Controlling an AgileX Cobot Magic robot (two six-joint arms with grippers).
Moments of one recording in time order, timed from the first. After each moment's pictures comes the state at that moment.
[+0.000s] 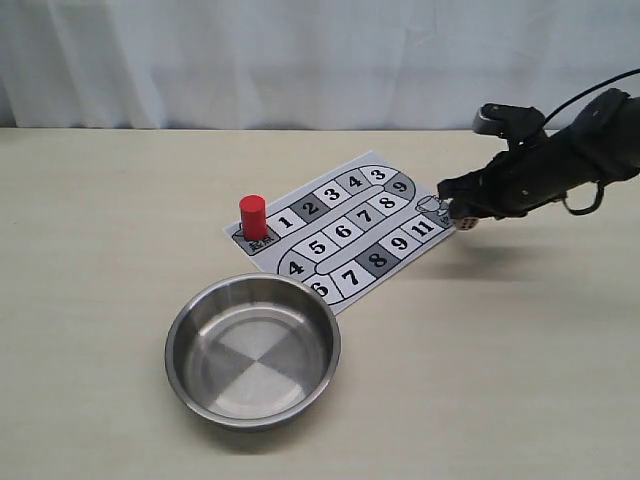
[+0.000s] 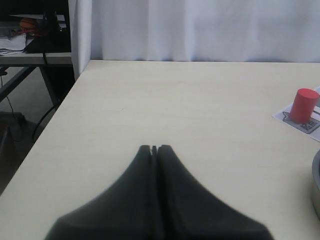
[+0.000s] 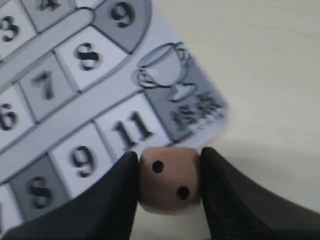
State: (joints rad) left arm 0.05 0.01 0.01 -0.03 0.32 0.06; right arm 0.03 2.07 -1.32 0.66 0.46 -0.61
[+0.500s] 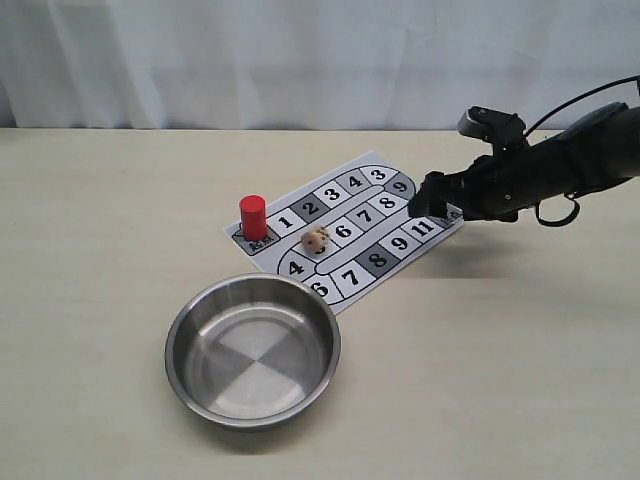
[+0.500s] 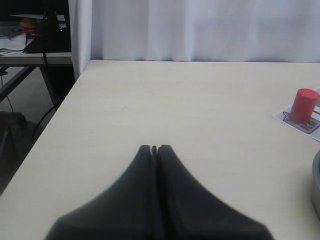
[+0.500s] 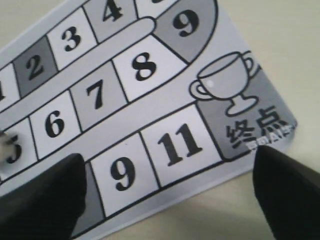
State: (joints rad) left arm 0.05 0.01 0.01 -0.03 0.32 0.06; right arm 0.03 2.11 -1.33 0.96 0.50 -0.90
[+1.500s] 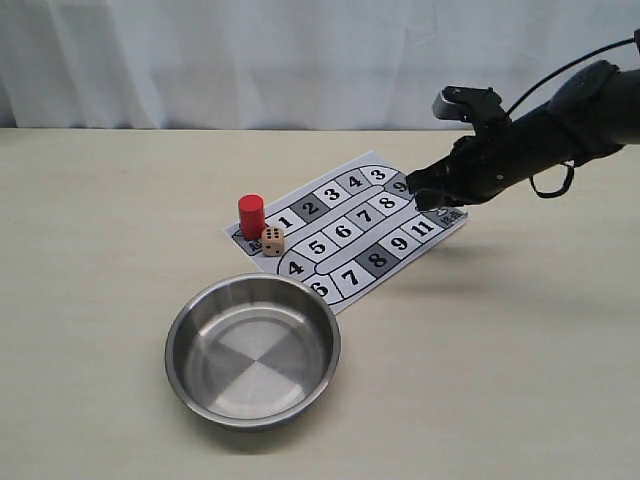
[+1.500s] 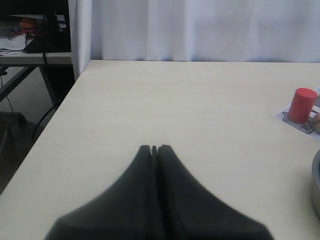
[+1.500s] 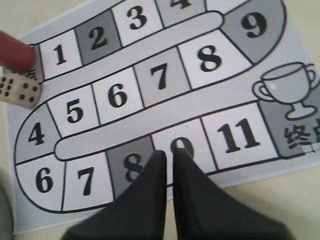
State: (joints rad) left arm 0.05 0.01 0.01 -0.03 0.32 0.06; right arm 0.10 2.03 -1.38 0.73 0.63 -0.77
